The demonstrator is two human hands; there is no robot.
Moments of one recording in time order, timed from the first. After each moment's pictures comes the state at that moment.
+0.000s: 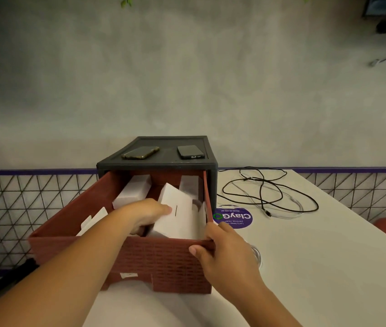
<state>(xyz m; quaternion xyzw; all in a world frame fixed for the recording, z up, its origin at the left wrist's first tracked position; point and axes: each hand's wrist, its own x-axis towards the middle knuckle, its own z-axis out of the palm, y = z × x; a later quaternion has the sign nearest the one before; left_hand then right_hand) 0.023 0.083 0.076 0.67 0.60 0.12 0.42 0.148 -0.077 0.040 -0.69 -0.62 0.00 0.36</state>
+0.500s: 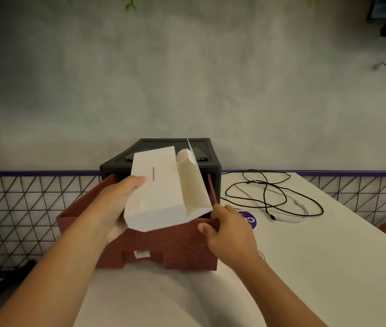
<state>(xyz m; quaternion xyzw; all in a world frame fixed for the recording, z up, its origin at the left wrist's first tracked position) -0.020 0.041 0.109 0.51 0.40 0.45 0.61 0.167 -0.031 0.046 -0.72 -0.59 0.02 0.38</state>
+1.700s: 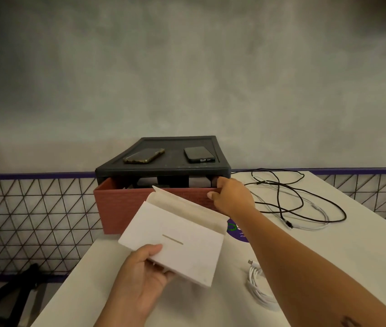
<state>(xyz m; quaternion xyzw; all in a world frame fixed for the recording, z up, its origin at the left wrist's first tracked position) 0.019 0.040 0.018 0.20 0.29 0.52 0.78 0.219 0.099 0.066 -0.78 -0.56 0.03 0.27</state>
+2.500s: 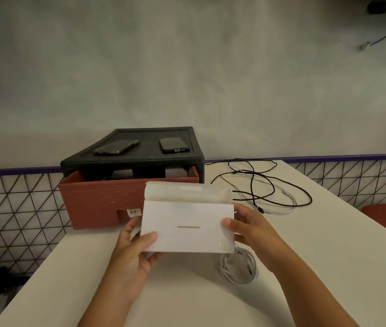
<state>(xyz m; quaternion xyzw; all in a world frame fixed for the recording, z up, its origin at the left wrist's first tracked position) 0.046 0.052 -0.008 0.36 0.29 0.52 0.72 0.265 -0.015 0.010 -0.56 -0.47 0.38 0.56</state>
